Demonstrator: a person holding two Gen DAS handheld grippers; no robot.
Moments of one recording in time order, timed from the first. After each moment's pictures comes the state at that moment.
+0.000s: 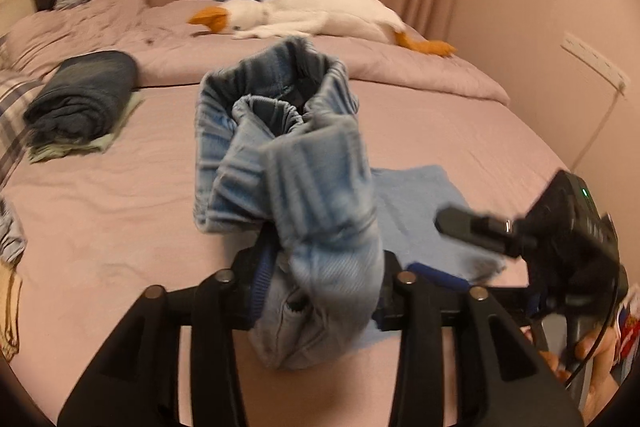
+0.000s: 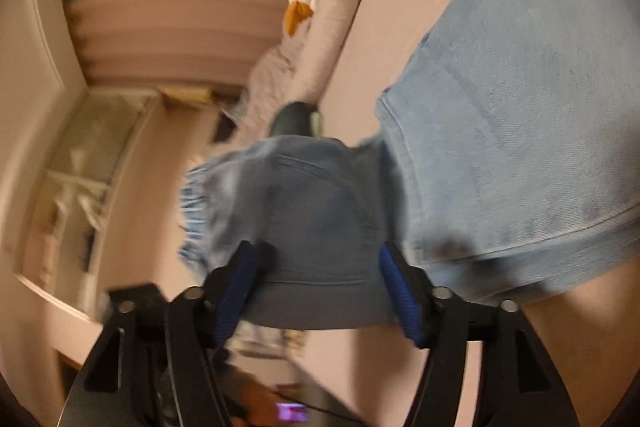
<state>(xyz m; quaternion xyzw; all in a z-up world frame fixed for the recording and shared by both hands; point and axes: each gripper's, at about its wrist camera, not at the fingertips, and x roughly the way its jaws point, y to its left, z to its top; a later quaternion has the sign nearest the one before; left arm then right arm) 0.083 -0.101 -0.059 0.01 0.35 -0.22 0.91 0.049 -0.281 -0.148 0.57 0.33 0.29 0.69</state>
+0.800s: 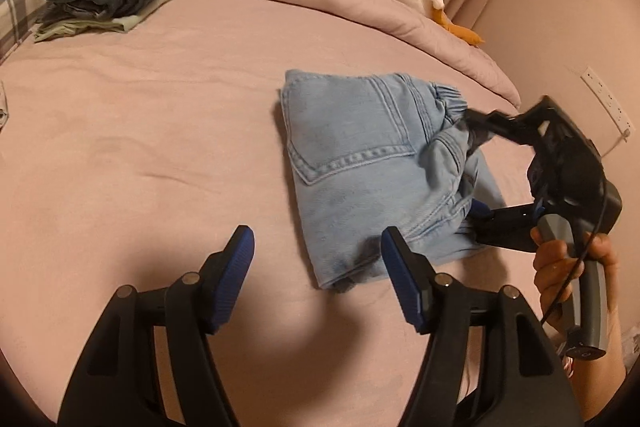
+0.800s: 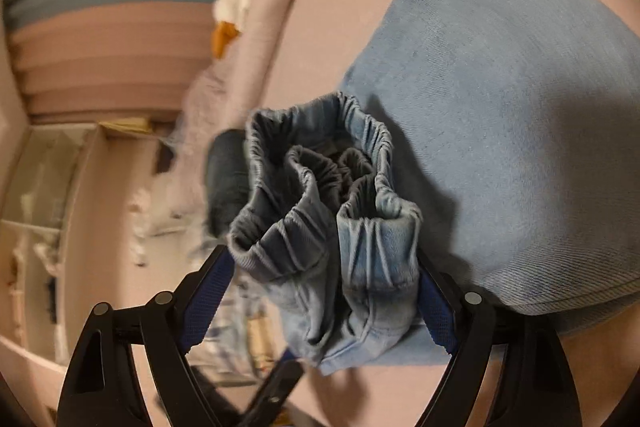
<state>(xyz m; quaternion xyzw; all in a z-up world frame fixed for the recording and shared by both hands) 0.076 -0.043 -0.118 -0.10 0.44 -0.20 0.87 0.078 -0.301 -0.150 0.55 0.42 0.17 0.70</state>
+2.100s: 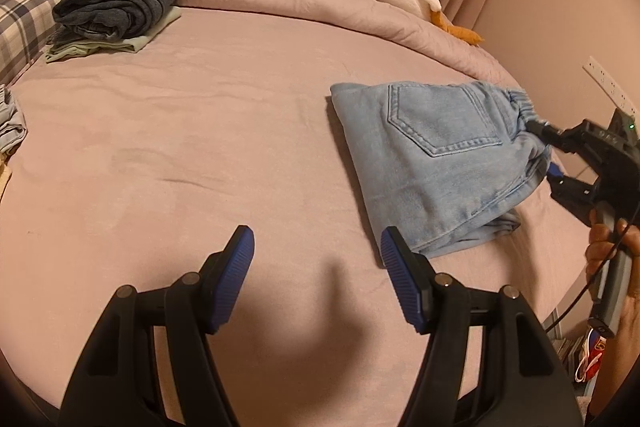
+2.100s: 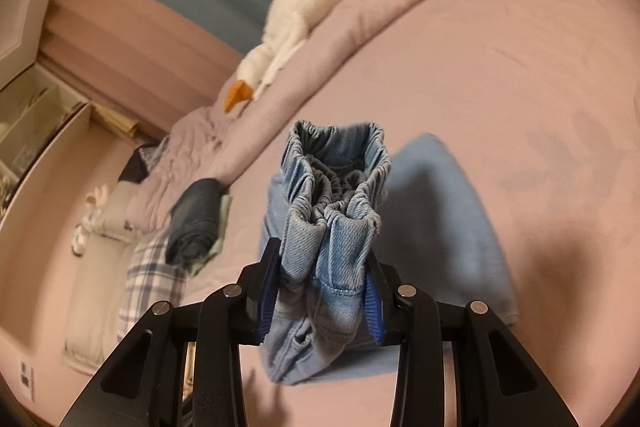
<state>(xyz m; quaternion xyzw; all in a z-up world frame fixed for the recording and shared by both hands) 0.062 -0.039 -0.111 -0.07 0.42 -0.19 0.88 0.026 -0.376 -0.095 0.42 0.33 0.09 0.84</state>
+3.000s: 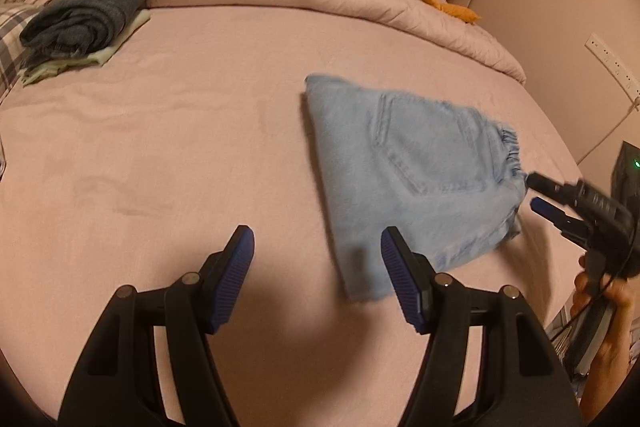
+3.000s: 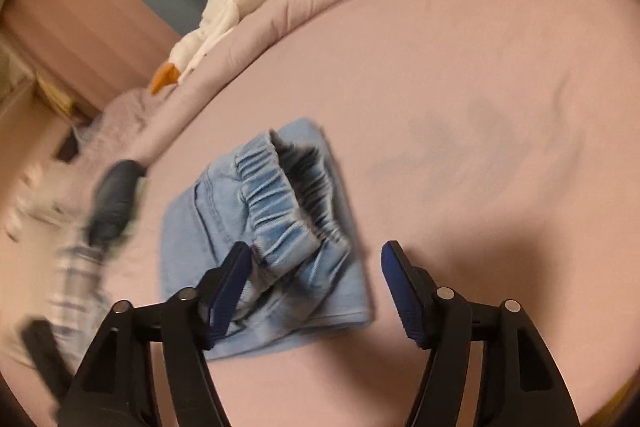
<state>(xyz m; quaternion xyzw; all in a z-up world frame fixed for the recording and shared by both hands) 0.096 -0.084 -0.105 -0.04 0.44 -0.20 0.87 0.009 -0.402 -0.117 0.32 0.38 -0.02 0.87</state>
